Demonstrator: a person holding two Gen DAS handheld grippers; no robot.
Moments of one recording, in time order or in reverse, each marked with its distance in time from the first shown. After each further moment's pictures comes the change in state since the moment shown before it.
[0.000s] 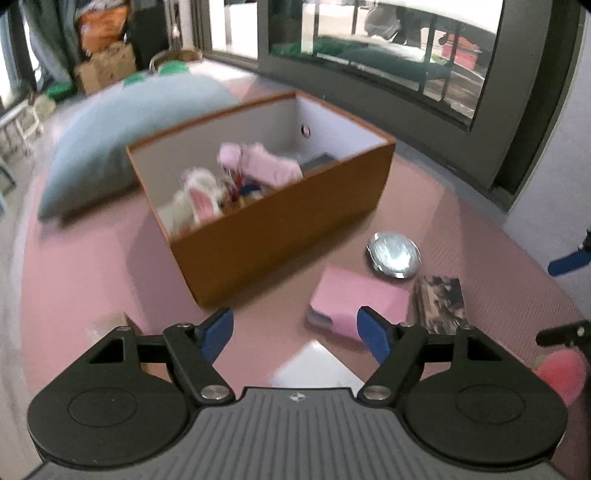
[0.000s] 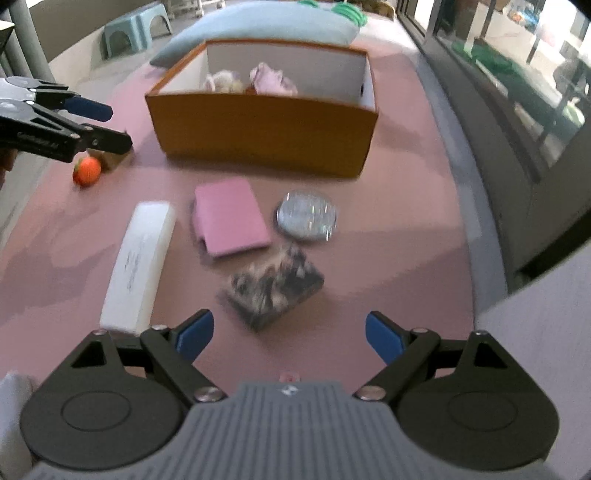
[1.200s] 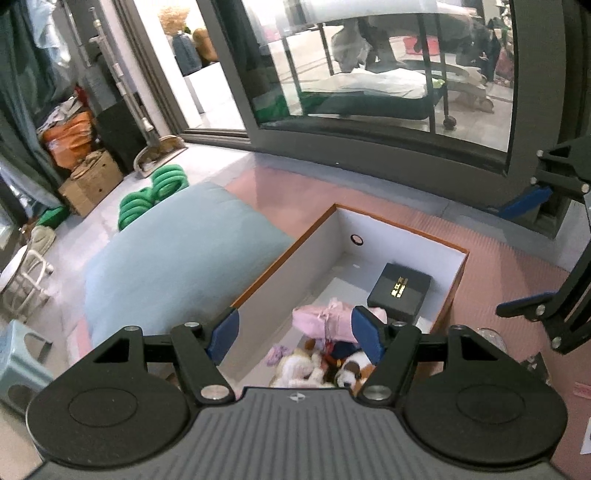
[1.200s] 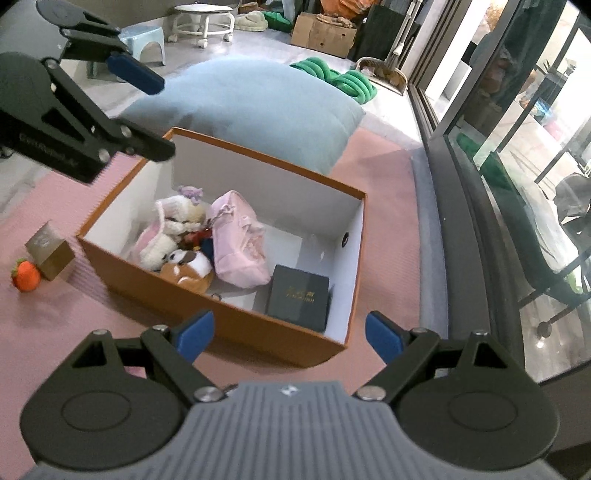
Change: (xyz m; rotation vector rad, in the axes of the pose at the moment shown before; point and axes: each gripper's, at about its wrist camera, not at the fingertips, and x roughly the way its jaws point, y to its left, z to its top) left arm 0.002 0.046 0.171 0.353 -0.132 0.106; right arm 0.024 -0.024 0.200 0.031 -0.123 -0.267
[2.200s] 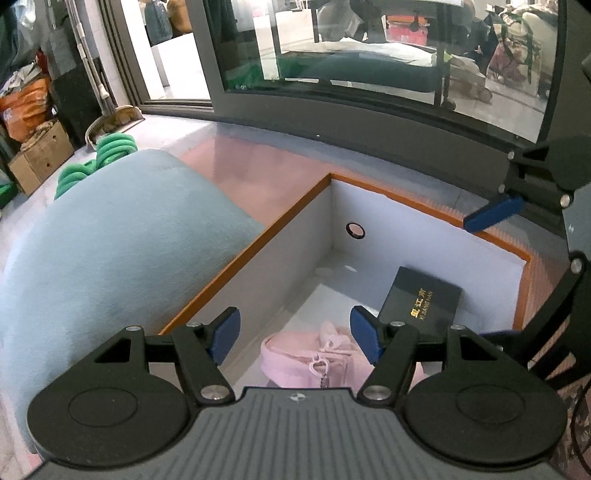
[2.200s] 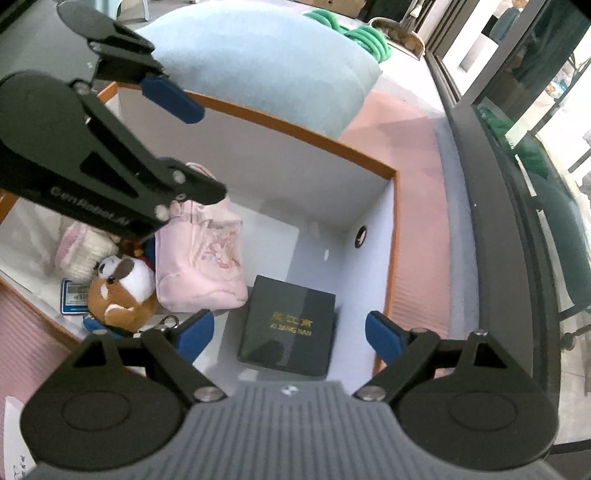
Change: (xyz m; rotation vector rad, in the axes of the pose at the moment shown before) left arm 0.143 0.011 0.004 -0.030 0.032 -0.145; right arm 0.129 -0.025 0.033 0.154 0.150 -0.119
